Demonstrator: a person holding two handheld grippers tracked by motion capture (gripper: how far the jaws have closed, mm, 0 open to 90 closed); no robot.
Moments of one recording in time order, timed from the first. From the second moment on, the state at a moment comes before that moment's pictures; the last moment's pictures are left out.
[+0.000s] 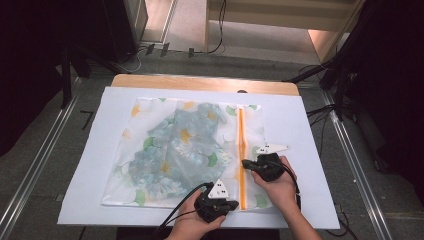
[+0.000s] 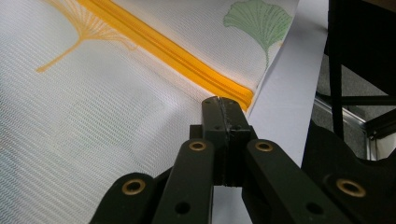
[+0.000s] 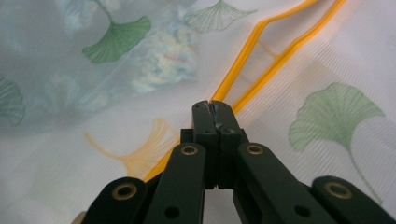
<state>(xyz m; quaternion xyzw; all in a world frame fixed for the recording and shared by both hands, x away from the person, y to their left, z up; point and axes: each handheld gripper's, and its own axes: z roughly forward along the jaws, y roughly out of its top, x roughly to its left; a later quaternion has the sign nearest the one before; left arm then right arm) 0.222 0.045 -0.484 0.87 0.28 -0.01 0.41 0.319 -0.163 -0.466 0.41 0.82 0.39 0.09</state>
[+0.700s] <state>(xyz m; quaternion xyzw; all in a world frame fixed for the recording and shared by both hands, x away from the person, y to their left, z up) 0.223 0.045 -0.483 0.87 0.28 -0.01 0.41 0.361 -0.161 -0.451 0.43 0.81 0.38 0.10</state>
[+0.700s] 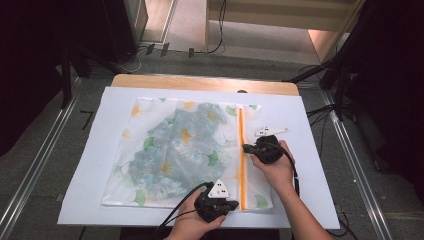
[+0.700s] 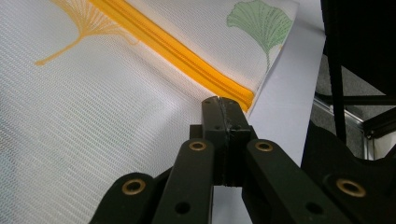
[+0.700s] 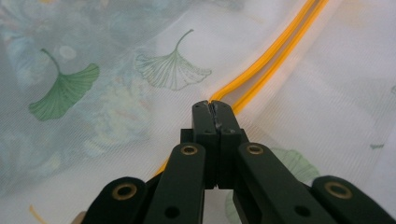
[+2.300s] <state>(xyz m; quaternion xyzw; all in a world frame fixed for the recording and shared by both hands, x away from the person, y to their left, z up) 0.223 0.045 -0.484 0.87 0.28 -0.02 0.41 0.428 -0.152 -0.454 0.47 0.80 0.35 0.11</state>
